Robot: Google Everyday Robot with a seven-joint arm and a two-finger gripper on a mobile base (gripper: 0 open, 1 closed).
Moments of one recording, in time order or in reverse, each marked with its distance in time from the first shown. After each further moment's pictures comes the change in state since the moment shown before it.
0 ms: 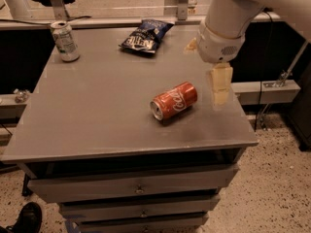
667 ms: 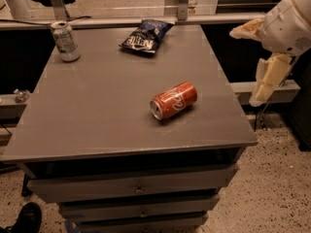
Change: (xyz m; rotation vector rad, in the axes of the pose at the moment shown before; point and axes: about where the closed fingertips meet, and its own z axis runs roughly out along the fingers) arm 0.055 0.034 -0.068 0.161 -0.294 0.193
